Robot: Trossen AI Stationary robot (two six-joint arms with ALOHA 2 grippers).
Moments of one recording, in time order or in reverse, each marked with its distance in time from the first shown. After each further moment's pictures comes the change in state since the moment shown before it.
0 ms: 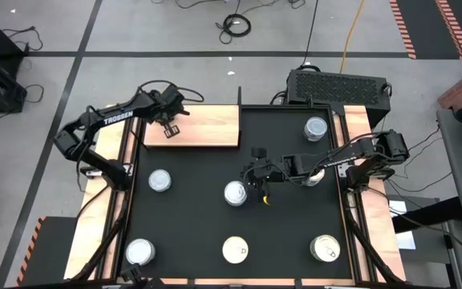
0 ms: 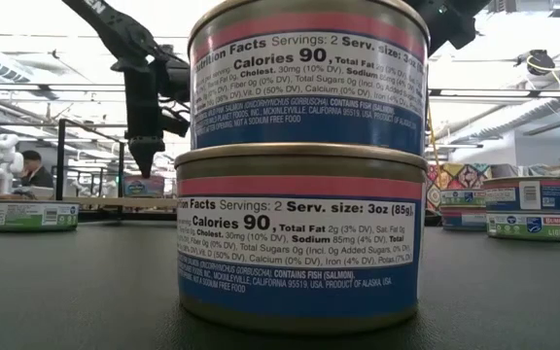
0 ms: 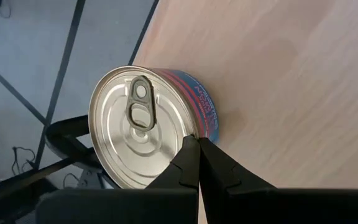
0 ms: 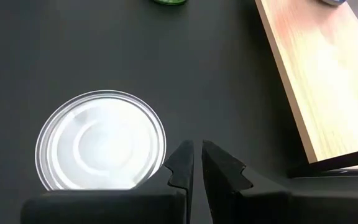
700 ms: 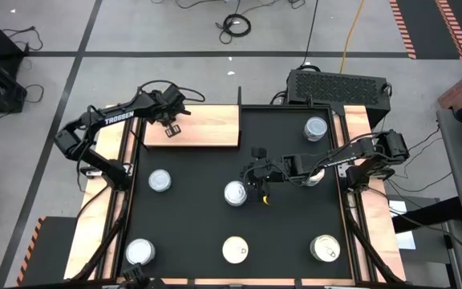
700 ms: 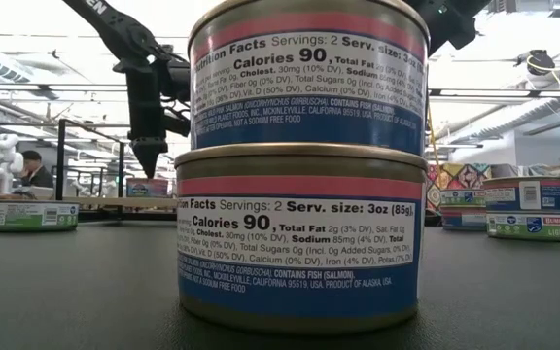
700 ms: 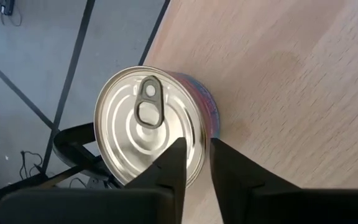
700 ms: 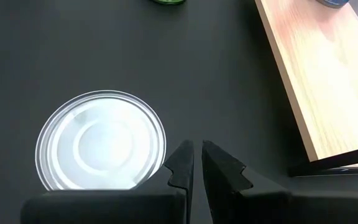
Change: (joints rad) left arm -0.007 0.005 0.000 0.028 -0.015 0.006; right arm 0.000 0.000 0.000 -0.002 0.000 0.009
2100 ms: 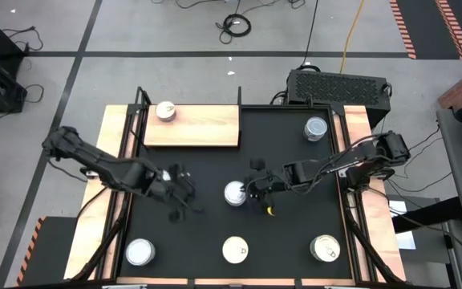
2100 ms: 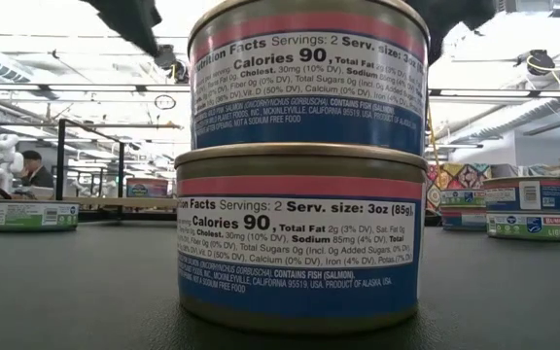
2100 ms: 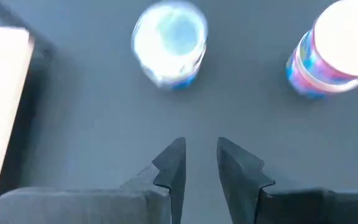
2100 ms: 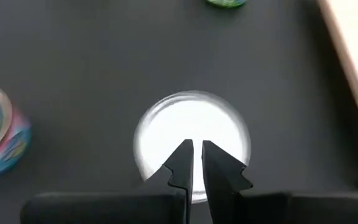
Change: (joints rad) left arm -1.203 -0.146 0.117 -0.031 0.068 -0.749; right arm 0.106 0.000 0.042 -0.074 -0.084 0.073
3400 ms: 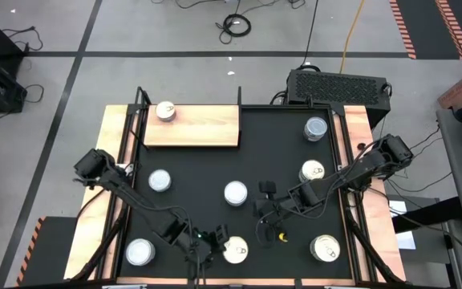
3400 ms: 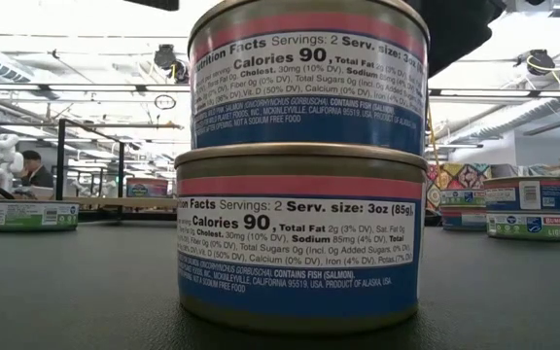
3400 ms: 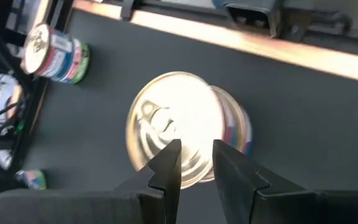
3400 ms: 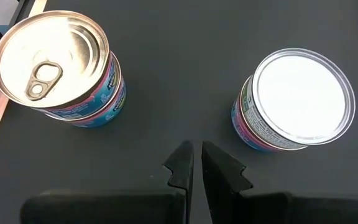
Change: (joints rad) left arm -0.205 0.473 0.146 0.505 0.105 1.083; right arm 0.235 0.000 0.082 -0.240 0.062 0.214
